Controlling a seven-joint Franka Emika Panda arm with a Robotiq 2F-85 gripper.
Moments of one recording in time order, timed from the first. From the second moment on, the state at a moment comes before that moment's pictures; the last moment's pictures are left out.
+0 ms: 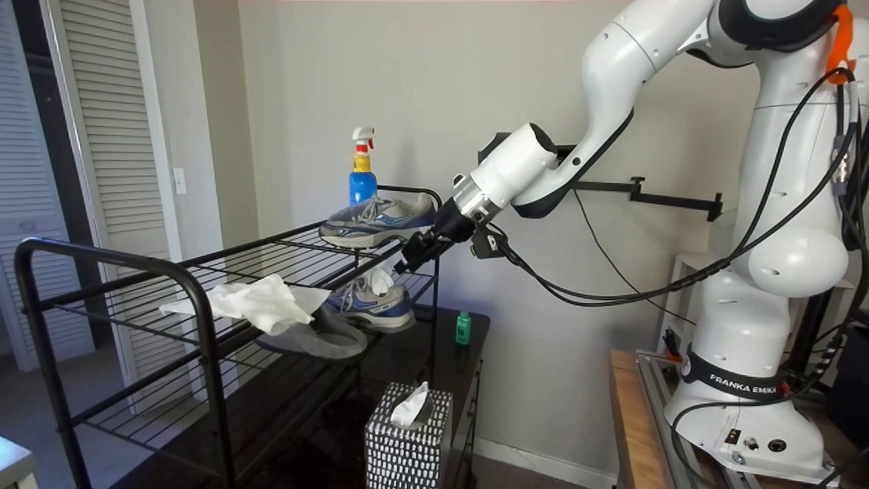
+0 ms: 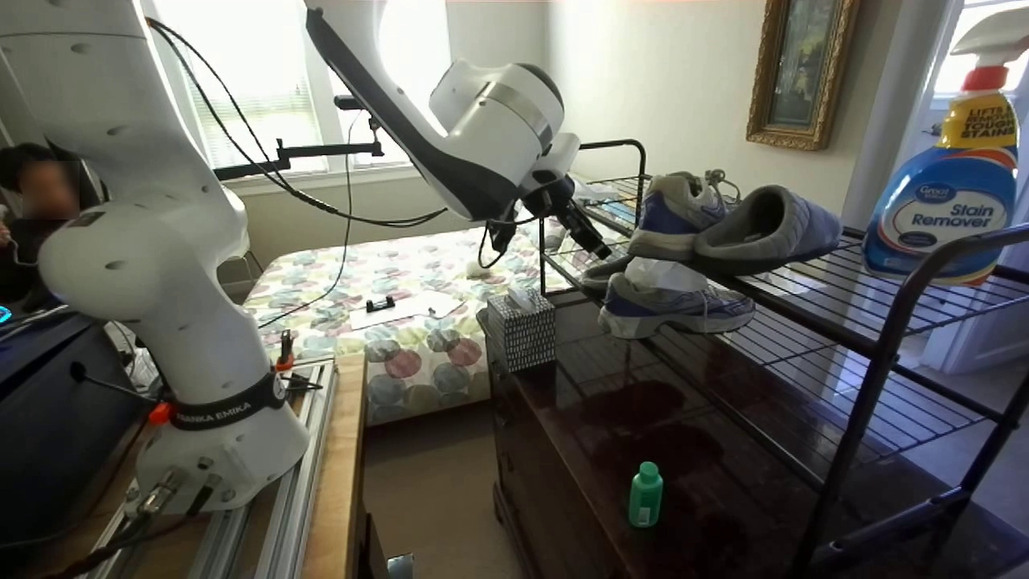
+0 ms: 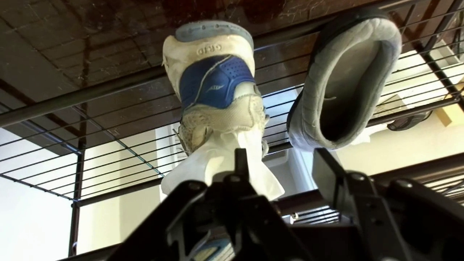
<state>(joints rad) -0.08 -0.02 -0.01 -2.36 -1.91 3.28 2.07</state>
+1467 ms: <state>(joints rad) -0.01 -0.09 0.02 -2.41 -1.99 3.17 2.04</state>
